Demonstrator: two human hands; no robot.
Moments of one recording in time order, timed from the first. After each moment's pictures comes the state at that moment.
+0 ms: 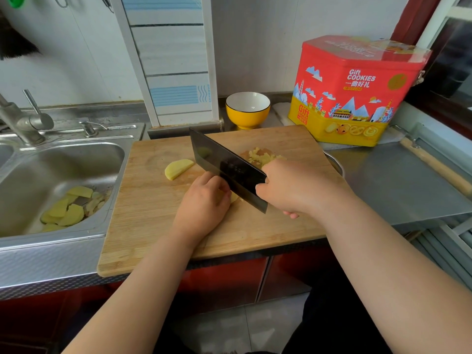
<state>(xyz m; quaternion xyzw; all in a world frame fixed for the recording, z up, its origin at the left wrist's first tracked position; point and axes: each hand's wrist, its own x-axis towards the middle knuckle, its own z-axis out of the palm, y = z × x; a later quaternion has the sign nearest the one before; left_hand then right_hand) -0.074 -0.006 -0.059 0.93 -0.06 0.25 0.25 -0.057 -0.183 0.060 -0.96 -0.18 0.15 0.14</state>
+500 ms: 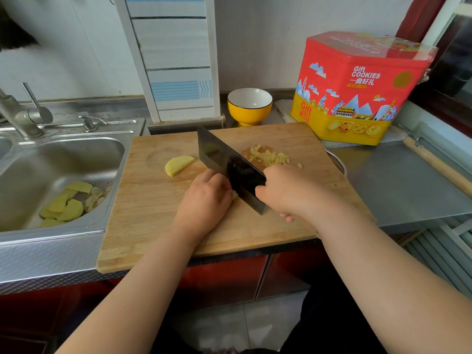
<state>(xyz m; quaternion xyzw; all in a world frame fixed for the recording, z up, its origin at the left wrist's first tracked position) -0.072 -0.006 -0.062 0.94 -0.06 0.25 0.23 -0.052 -0.179 0.041 -0.96 -0.15 0.18 0.17</state>
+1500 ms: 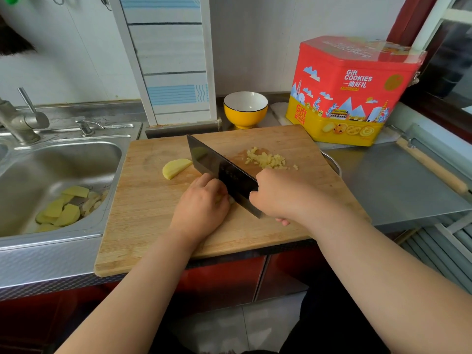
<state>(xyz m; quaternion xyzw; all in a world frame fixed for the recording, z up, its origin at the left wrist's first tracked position) -0.079 -0.007 -0.059 0.94 -0.07 0.26 0.21 -0.058 -0.175 0.042 -0.96 -0.16 0.17 0.15</state>
